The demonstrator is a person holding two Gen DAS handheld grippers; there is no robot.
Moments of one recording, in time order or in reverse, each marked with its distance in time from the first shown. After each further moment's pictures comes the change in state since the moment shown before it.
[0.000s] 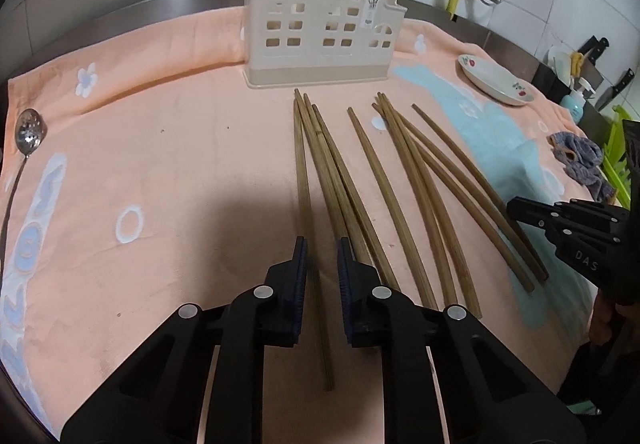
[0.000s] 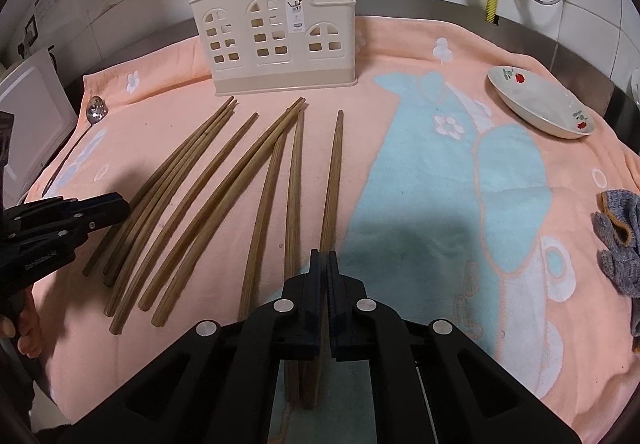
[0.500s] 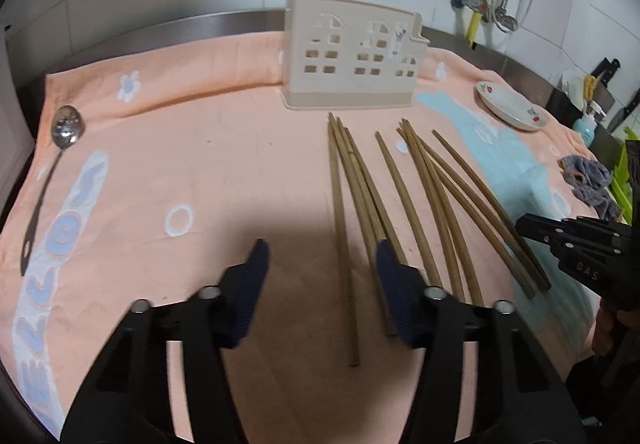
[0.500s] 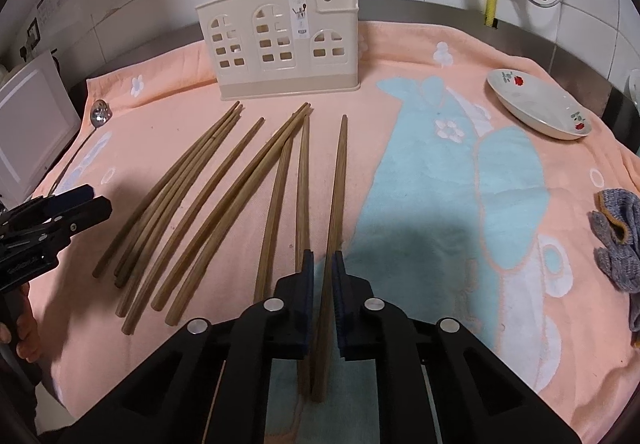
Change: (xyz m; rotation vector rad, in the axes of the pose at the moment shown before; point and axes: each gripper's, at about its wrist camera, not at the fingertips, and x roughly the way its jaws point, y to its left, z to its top) left arm -0.032 0.010 -0.009 -0.043 -0.086 0.064; right arm -0.007 0.005 0.001 0.002 -0.004 0.004
